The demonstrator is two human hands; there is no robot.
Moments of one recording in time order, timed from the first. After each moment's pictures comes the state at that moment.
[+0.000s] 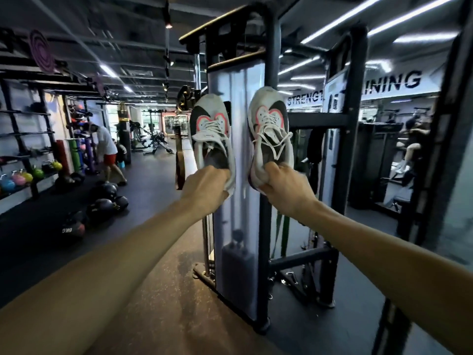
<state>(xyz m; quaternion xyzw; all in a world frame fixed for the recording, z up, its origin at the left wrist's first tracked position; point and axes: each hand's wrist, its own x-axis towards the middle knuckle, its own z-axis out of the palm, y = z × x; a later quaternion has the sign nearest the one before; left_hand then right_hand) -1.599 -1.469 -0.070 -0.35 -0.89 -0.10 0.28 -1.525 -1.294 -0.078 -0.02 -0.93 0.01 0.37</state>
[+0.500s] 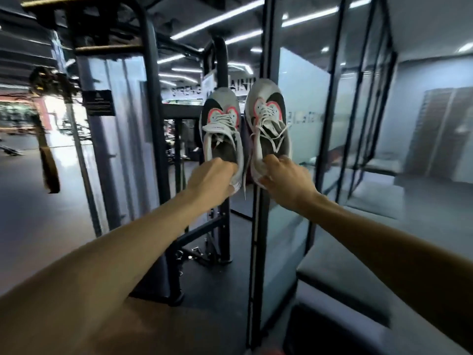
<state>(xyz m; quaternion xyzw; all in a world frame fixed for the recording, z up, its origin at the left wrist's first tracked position) -1.342 -1.437 -0.068 -0.60 -0.75 -0.16 0.24 -1.198 -1.331 -0.075 -0.26 -0.90 -0.08 0.34</state>
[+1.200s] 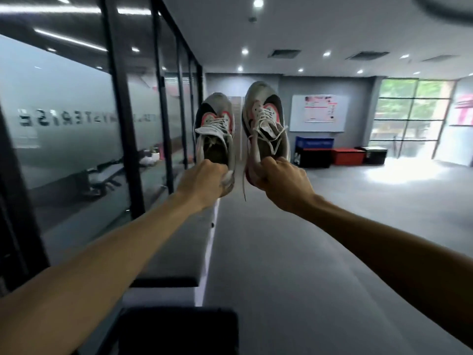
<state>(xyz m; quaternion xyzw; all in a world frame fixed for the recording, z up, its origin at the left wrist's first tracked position) -0.816 -1.299 -0.073 -0.80 -0.50 -0.28 0.15 -0.626 -1.318 -0.075 -0.54 -0.76 -0.20 0.30</state>
